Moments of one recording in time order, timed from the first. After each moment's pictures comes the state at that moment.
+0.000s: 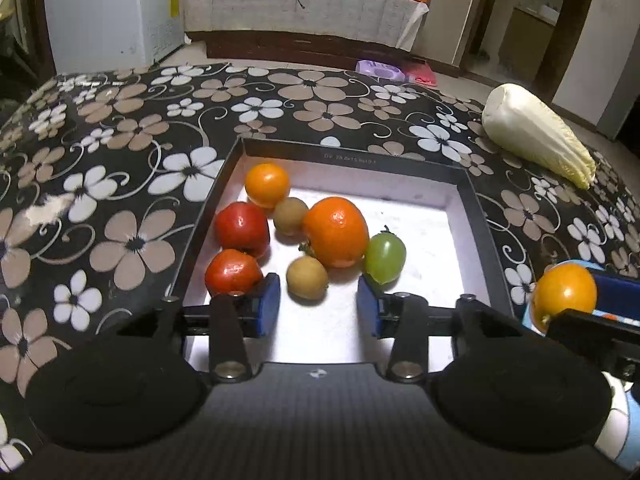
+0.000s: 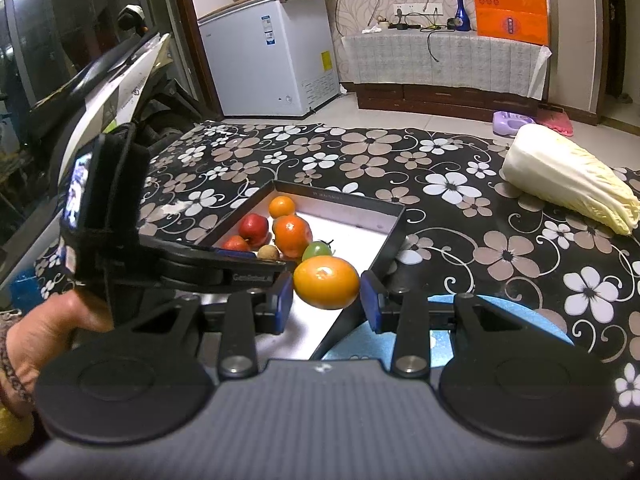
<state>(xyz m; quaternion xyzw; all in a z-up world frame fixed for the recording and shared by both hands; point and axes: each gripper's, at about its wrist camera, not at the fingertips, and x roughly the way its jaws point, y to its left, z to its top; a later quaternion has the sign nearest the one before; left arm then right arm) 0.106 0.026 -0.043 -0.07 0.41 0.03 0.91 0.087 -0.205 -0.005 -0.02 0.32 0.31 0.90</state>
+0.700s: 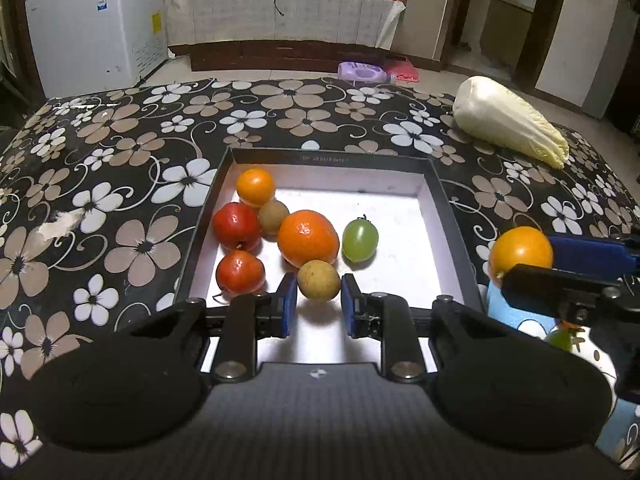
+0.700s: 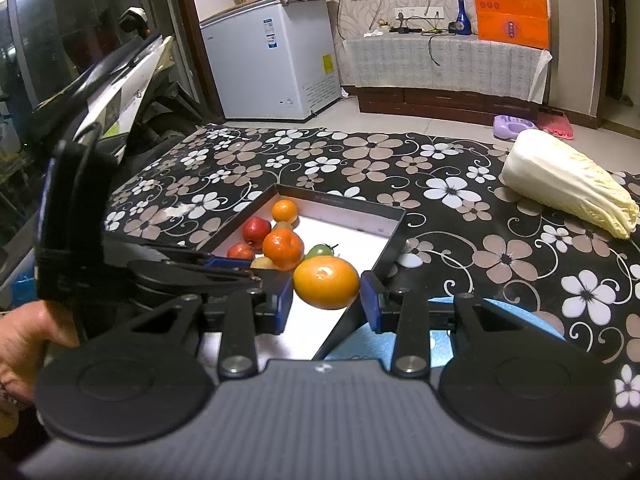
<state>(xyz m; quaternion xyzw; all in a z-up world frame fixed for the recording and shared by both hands) 0.076 0.017 -0.021 -0.04 0.40 0.00 0.92 0.085 -0.206 -0.002 -0.02 0.31 0.31 0.90</state>
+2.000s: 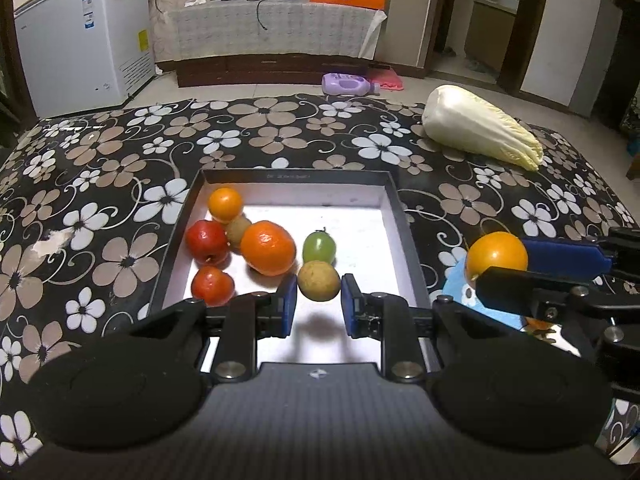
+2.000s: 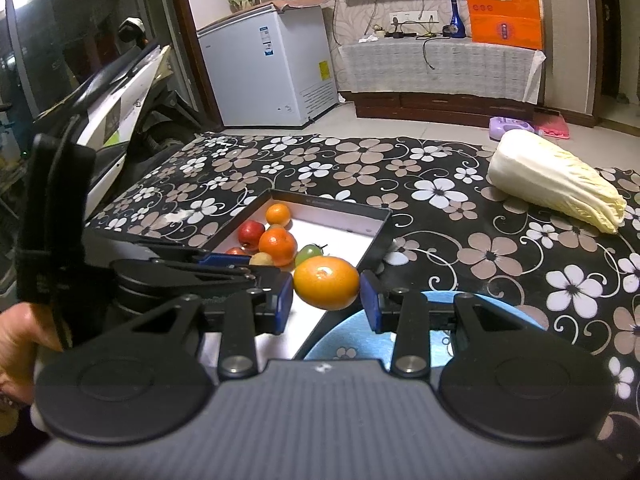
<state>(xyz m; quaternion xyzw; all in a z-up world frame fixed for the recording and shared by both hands) 0.067 -0.009 -0.005 -0.02 0.38 -0.02 0.92 0.079 -0.226 0.003 0.00 0.31 0.31 0.90</state>
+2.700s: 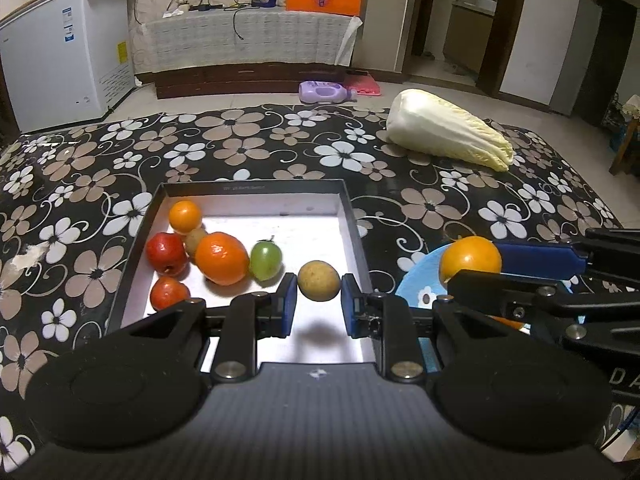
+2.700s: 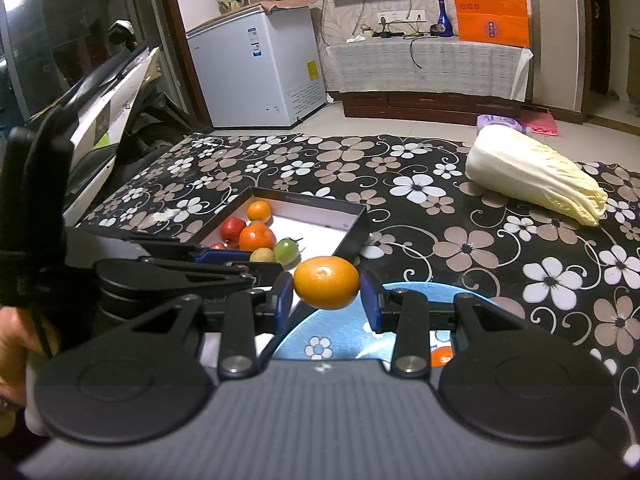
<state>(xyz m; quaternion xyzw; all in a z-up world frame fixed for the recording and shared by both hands) 0.066 -0.036 0.000 -0.02 0.37 -0.05 0.93 0.077 -0.244 0.003 0.00 0.31 0.29 0.91</state>
